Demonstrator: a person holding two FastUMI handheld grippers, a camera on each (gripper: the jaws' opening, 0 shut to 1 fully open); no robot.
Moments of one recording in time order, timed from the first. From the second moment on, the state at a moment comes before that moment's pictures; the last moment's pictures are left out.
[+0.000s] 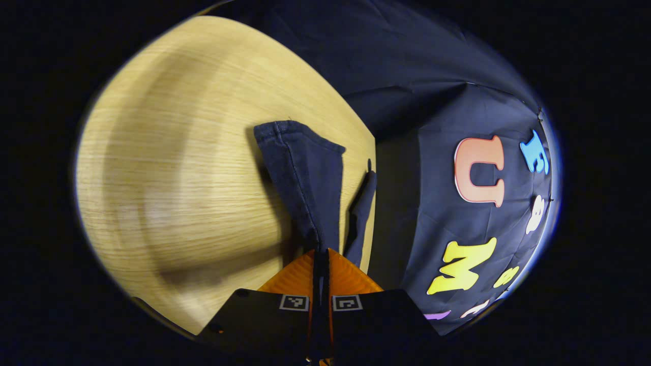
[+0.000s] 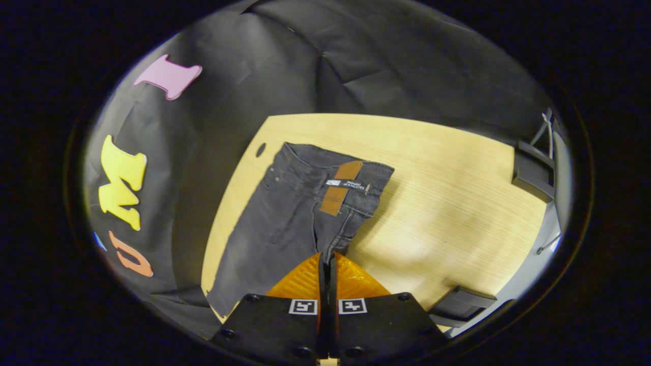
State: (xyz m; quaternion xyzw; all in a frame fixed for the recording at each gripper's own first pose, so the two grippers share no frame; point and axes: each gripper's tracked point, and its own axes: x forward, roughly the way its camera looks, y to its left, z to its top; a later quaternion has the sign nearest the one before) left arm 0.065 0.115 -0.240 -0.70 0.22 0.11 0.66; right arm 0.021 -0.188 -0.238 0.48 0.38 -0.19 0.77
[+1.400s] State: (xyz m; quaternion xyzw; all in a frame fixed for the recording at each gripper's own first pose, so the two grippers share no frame) left arm 0.365 0.068 -0.201 -0.63 0.32 0.07 0.70; right arm 0.322 -0.186 -0.223 0.51 0.32 -0.13 0.79
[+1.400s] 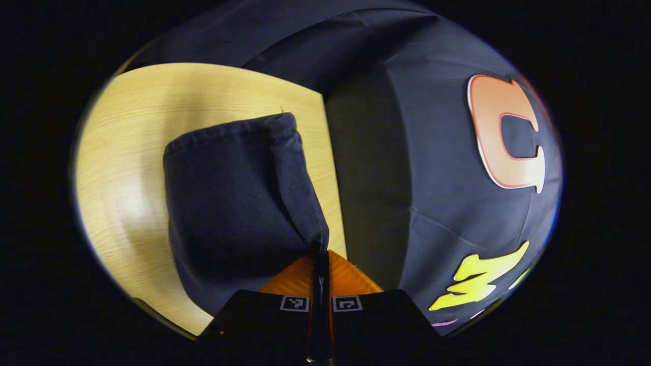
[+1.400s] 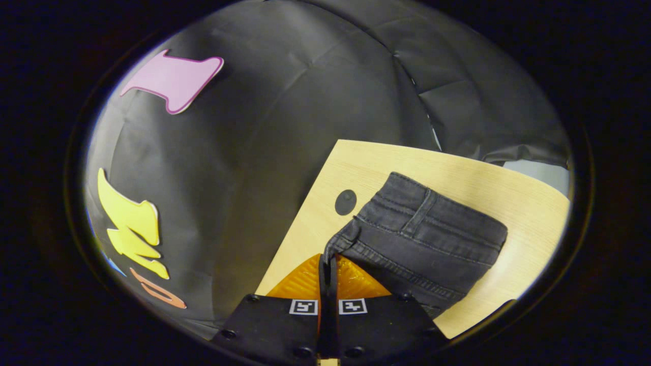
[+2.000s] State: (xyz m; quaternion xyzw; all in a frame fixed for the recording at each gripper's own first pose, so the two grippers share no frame) left arm 0.395 0.047 -0.297 -0.63 0.38 0.11 0.67; right arm 0.354 -0.175 -0.311 0.49 0.37 -0.18 0.77
